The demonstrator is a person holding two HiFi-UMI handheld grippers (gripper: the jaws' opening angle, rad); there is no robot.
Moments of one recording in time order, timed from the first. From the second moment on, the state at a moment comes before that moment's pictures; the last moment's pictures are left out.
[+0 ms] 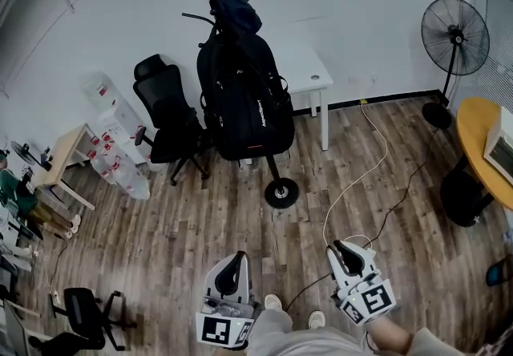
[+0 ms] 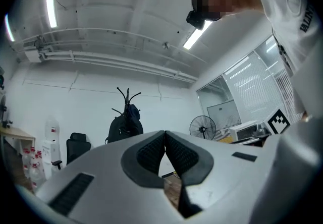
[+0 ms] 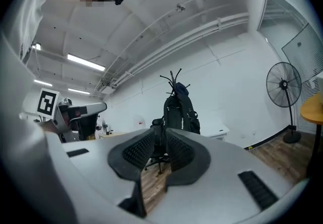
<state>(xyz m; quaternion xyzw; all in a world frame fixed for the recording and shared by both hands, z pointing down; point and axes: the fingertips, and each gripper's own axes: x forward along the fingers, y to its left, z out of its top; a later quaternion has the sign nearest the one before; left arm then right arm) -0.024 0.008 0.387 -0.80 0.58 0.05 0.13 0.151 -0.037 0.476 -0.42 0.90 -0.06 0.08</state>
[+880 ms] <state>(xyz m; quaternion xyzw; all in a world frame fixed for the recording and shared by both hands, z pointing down) -0.055 0.017 0.429 -0.79 0.60 0.07 0.07 0.122 -0.014 0.481 -0.43 0.90 -0.05 0.03</state>
